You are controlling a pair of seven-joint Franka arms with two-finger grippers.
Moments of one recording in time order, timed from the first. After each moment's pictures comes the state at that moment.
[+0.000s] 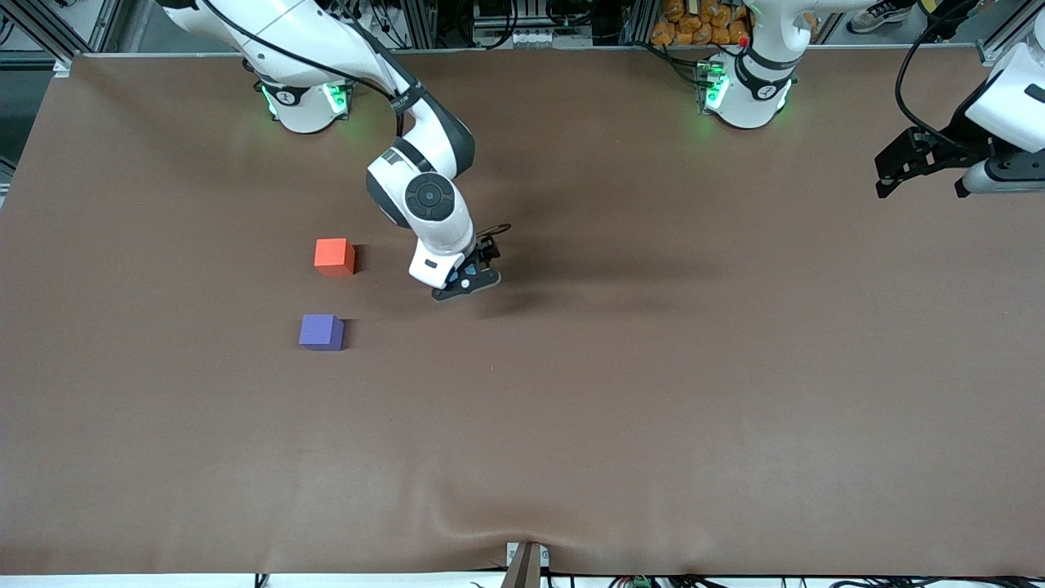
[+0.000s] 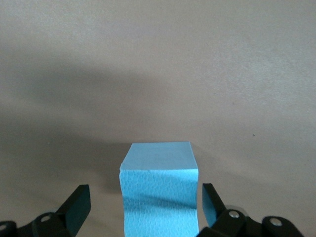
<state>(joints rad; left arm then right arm) -0.04 -0.12 -0.07 -1.68 0.04 1.60 -0.08 0.47 0.51 0.25 -1.94 -0.08 2.39 0.43</state>
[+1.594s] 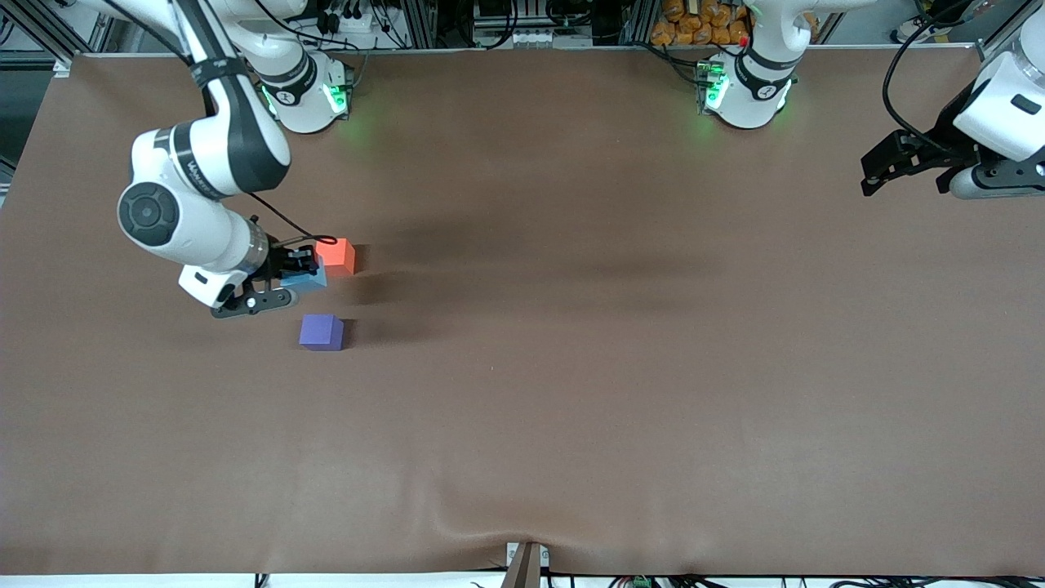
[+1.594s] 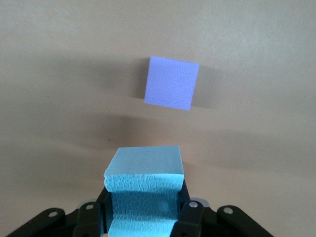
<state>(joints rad) -0.03 -0.11 -0.08 -1.67 0.01 1.55 -0.14 -0.02 0.15 0.21 -2.09 0.05 2.05 0.02</state>
